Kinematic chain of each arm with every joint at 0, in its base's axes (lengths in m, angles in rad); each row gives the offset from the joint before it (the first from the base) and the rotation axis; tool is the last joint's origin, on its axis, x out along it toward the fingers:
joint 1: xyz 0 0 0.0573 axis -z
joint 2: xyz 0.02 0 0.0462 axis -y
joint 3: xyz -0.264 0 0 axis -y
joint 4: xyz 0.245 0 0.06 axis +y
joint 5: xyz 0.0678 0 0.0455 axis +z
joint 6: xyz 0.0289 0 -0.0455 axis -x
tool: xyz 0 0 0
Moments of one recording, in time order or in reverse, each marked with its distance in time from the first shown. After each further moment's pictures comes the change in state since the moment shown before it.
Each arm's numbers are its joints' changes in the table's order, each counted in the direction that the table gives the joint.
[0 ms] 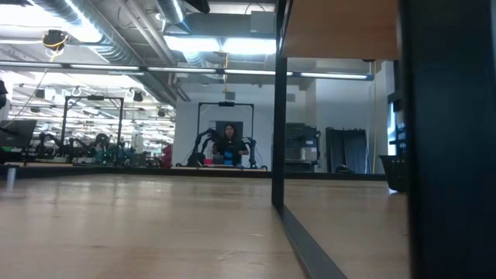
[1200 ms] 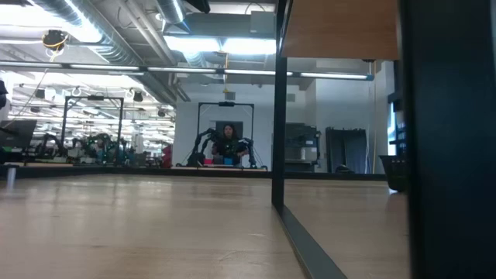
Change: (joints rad) left arm 0.000 0.000 0.000 -0.003 0.000 0.000; right arm 0.026 -0.010 0.000 -0.024 -0.052 0.114
